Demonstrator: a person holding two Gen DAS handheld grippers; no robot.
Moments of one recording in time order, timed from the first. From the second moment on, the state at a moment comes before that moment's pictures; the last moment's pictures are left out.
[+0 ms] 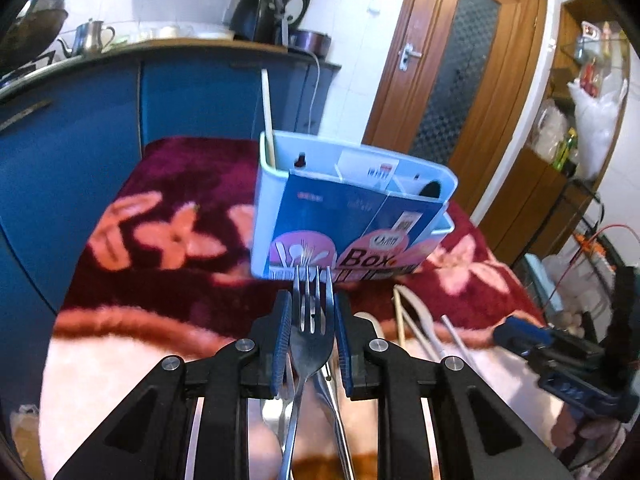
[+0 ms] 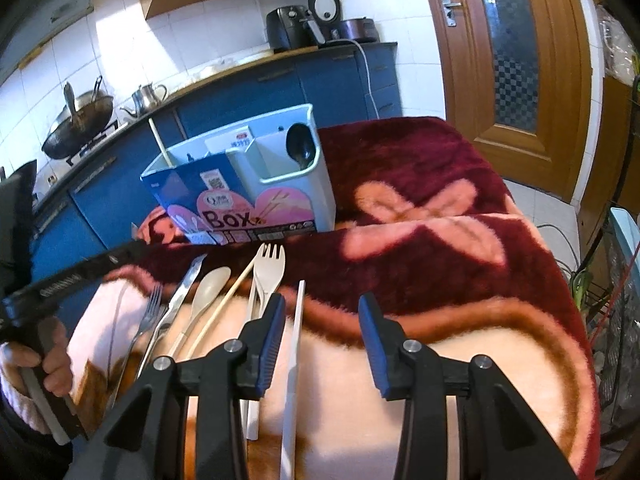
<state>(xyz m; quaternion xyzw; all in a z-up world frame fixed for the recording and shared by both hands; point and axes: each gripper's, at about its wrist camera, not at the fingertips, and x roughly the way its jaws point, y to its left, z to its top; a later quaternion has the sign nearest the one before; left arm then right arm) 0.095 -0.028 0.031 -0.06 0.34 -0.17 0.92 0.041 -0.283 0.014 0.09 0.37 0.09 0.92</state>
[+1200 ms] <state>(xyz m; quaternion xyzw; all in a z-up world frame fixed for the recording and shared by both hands) 0.031 0.055 0.069 -0.16 0.26 -0.22 0.93 0.043 -0.262 0.027 0.09 0.36 0.13 0.92</state>
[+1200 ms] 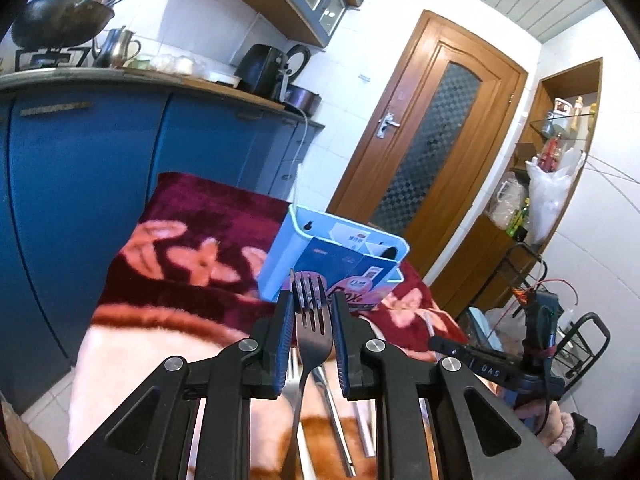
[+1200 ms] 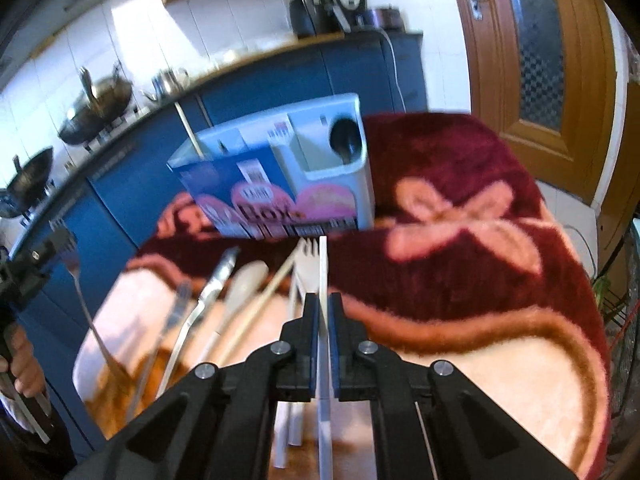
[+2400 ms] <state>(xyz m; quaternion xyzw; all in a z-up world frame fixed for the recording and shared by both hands) 0.079 0.019 0.186 -0.13 0.12 -0.23 0.96 0.008 -0.269 0.075 0.10 0.21 0.13 0.97</state>
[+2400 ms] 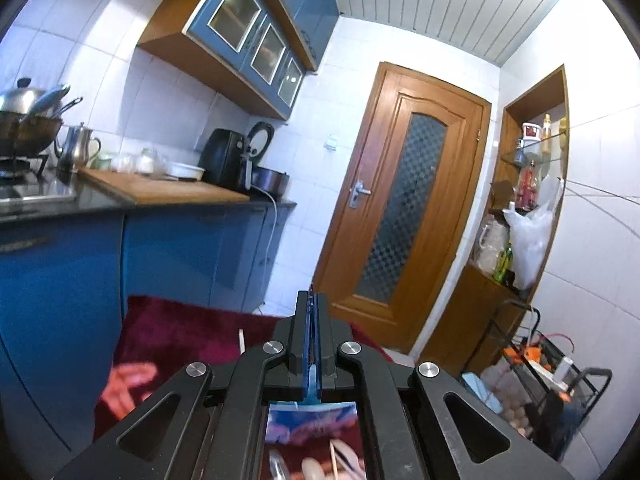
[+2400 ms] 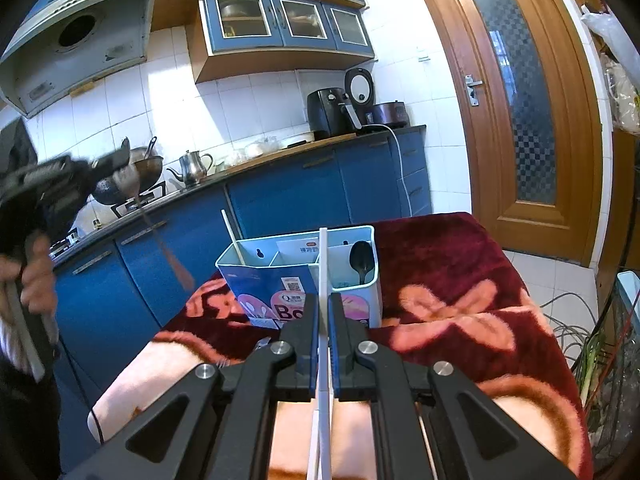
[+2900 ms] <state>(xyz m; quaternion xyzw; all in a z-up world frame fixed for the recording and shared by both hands) 0.131 -0.001 0.177 -0.15 0.13 -0.23 0.95 0.013 -0.280 0.073 0.11 0.21 0.12 0.97</state>
